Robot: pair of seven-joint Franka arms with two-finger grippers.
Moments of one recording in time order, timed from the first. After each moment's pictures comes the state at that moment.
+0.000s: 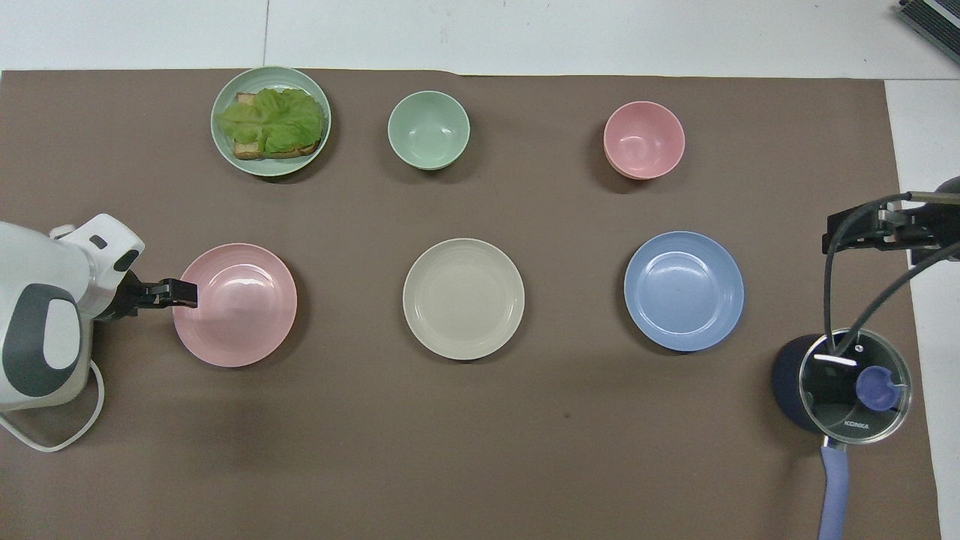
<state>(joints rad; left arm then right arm) 0.06 0.06 0.00 -2.22 -0.03 2.23 0.01 -0.05 0.01 0.04 -1.54 -0.02 1.54 0.14</state>
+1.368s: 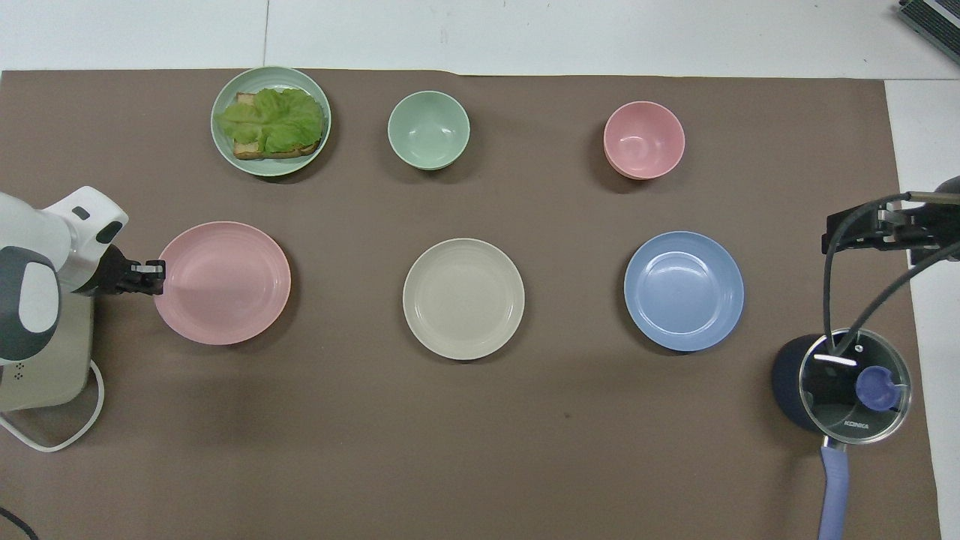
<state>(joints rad) 0.09 0.13 -0.01 -2.03 -0.03 2.10 0.01 -0.05 0.01 0.04 -1.54 -0.02 1.54 0.14</state>
